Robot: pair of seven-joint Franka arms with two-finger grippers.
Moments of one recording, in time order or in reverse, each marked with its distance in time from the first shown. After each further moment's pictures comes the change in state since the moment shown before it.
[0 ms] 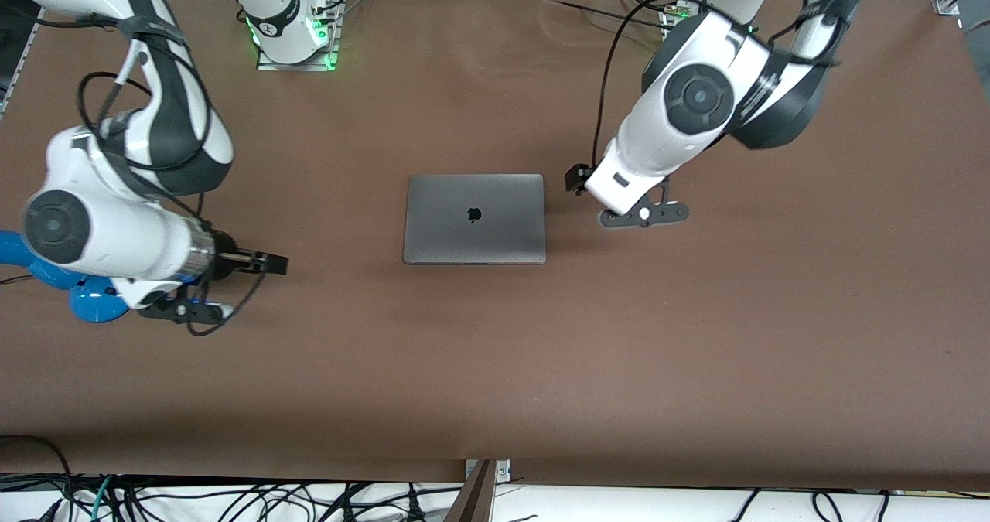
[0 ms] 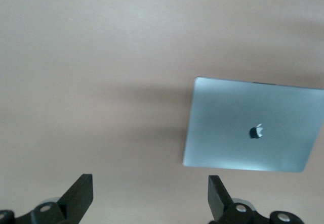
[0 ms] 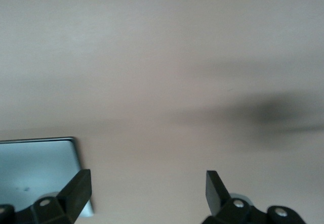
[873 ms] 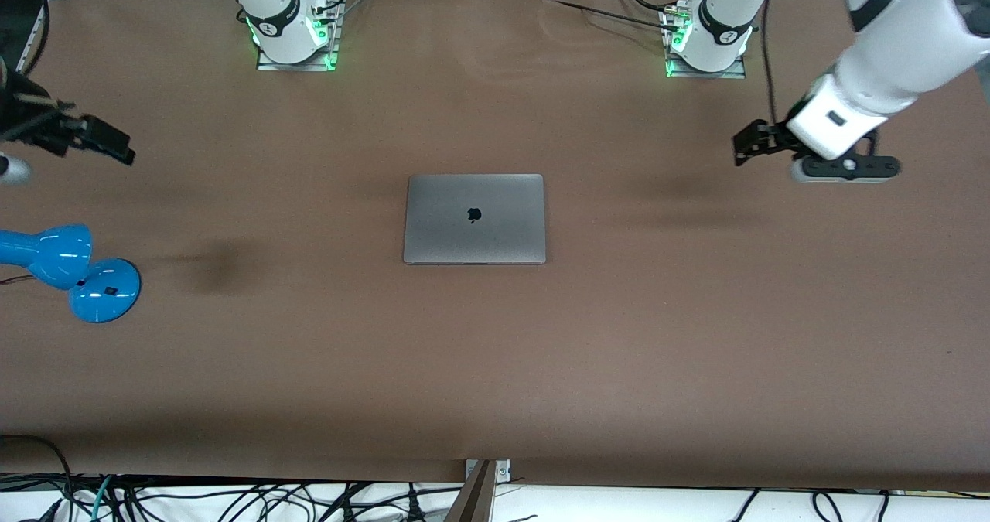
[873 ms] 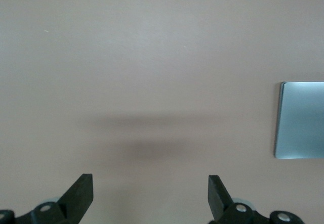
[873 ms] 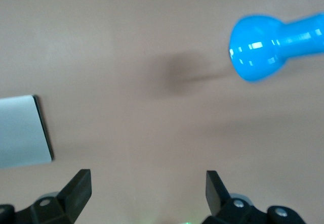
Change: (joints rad) left arm 0.015 -0.370 0.405 -0.281 0.000 -0.022 0.501; right arm 0.035 -0.534 -0.238 -0.263 0.000 -0.212 -0.121
